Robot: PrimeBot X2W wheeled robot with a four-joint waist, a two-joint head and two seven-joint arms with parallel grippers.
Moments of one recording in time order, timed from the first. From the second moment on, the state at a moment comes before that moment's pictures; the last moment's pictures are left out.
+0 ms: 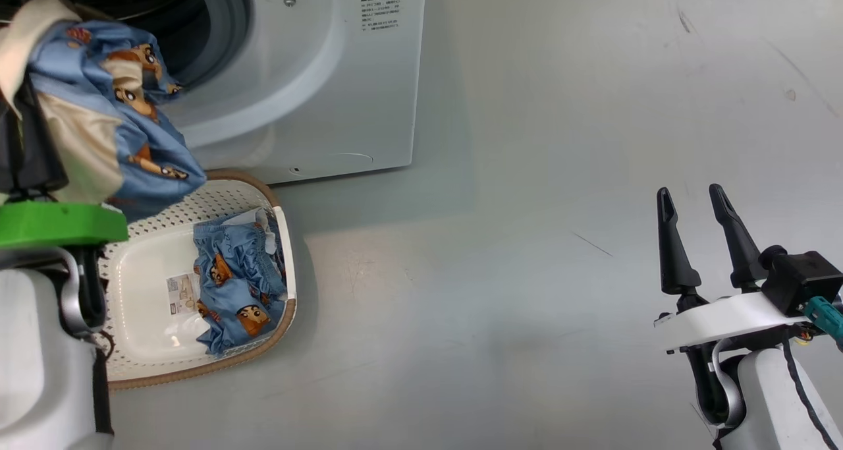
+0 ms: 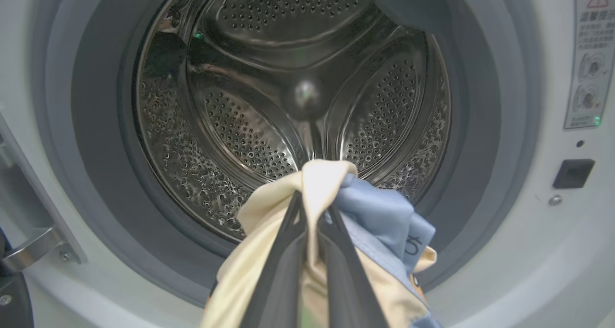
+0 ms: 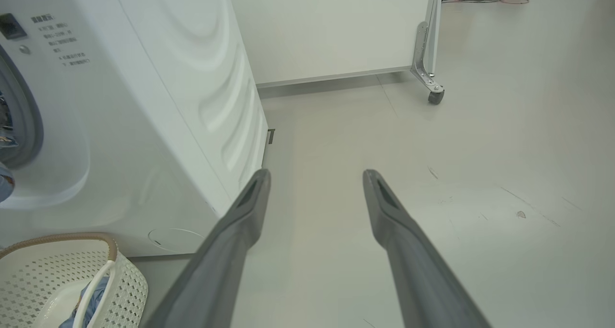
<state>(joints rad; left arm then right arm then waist) -0.41 0.10 0.17 0.19 -0.20 -0.07 -0.25 -0.14 -0.10 0.10 0.15 0.27 0.12 -0.25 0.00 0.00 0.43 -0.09</state>
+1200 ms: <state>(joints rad) -0.96 0.26 0.16 0.44 -0.23 -0.08 0.07 -0.22 -0.07 0.14 0.15 0.31 0.12 -0.25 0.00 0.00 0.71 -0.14</state>
